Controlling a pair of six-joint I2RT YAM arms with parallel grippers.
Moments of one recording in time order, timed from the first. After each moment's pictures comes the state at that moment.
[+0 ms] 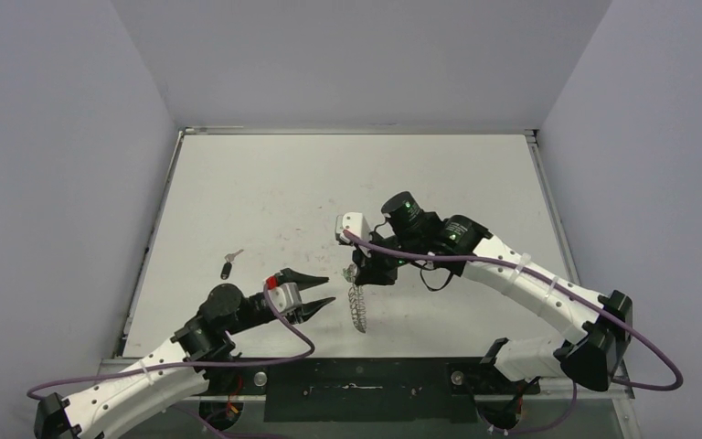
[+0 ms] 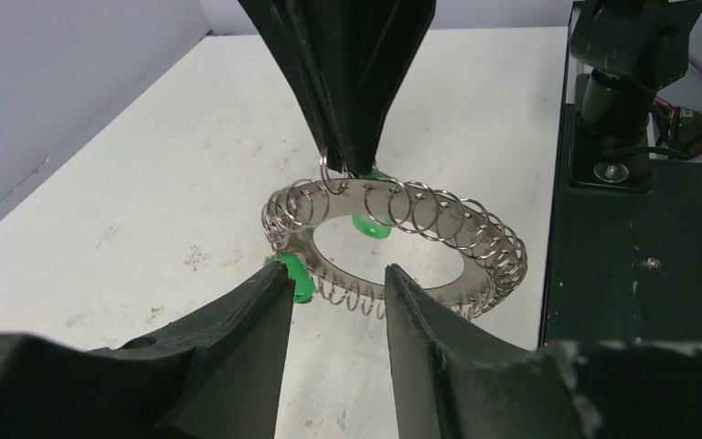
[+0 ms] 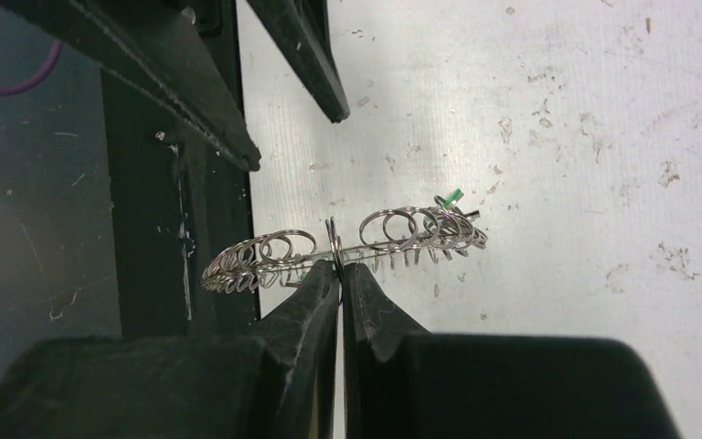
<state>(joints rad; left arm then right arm) -0.90 0.44 0.25 0.24 0.31 0.15 0.87 1.29 1.18 -0.71 -0.56 -0.35</state>
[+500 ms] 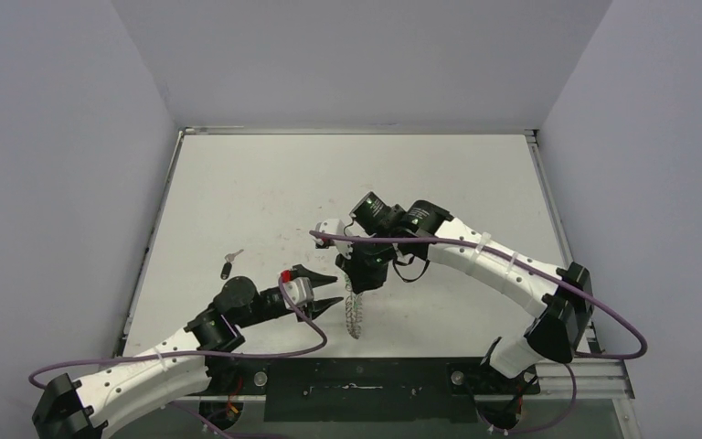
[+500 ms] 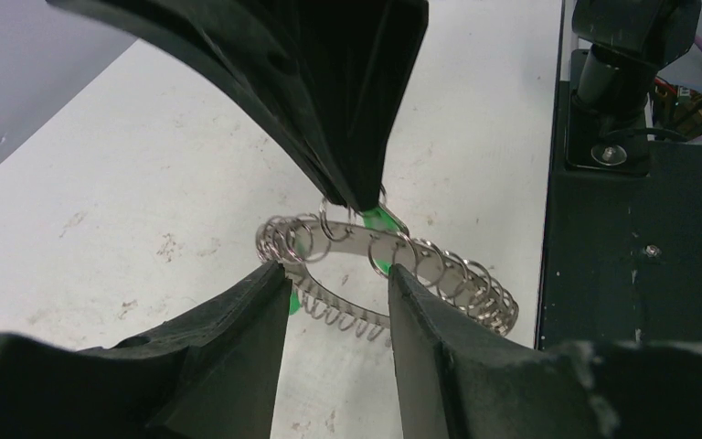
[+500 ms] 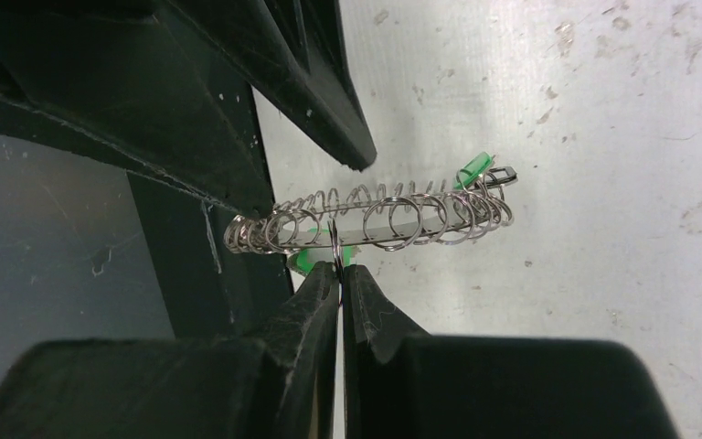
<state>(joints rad) -0.90 0.61 0.26 0.33 0.34 0.14 0.93 1.52 1.42 -0.98 -0.44 -0.29</state>
